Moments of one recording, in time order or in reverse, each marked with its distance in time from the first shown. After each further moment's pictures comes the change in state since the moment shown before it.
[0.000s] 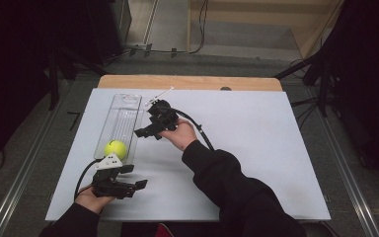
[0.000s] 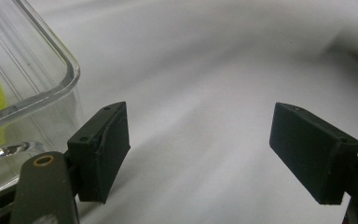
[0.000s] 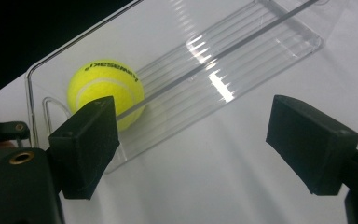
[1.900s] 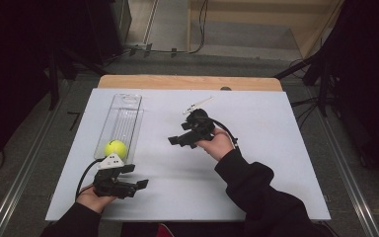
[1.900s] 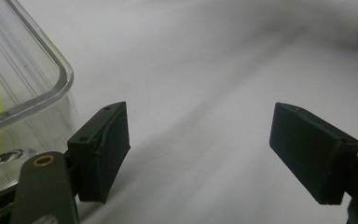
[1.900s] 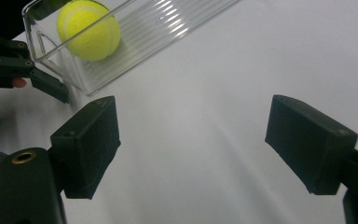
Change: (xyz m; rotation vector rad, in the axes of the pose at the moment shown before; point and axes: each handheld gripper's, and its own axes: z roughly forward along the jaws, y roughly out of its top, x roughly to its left) left arm -0.001 0.001 0.003 0.004 0.000 0.002; right arm -0.025 -0.072 -0.071 -0.028 -0.043 0.022
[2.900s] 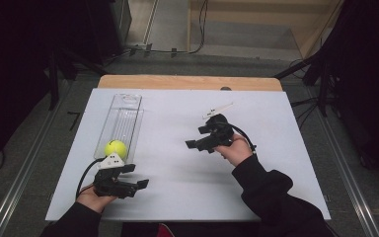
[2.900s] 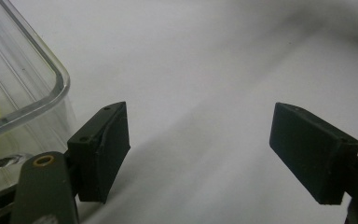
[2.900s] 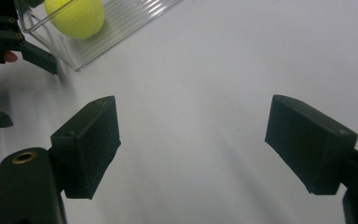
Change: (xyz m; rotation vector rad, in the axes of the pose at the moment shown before) left arm -0.001 0.001 0.000 0.000 -0.002 0.006; right arm -0.014 -0.037 -0.034 -0.018 -0.035 0.034
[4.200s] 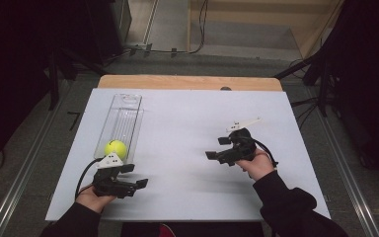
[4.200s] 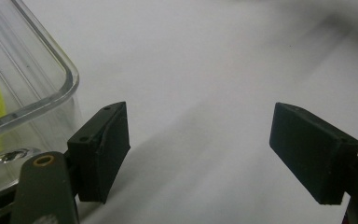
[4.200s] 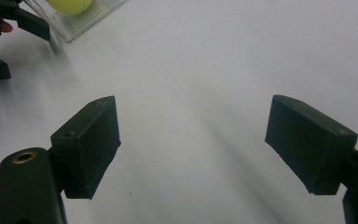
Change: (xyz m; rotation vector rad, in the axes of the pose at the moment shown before) left arm 0.001 0.000 -0.002 -0.004 -0.002 -0.022; right arm -0.008 -0.059 -0.039 -0.044 -0.035 0.056
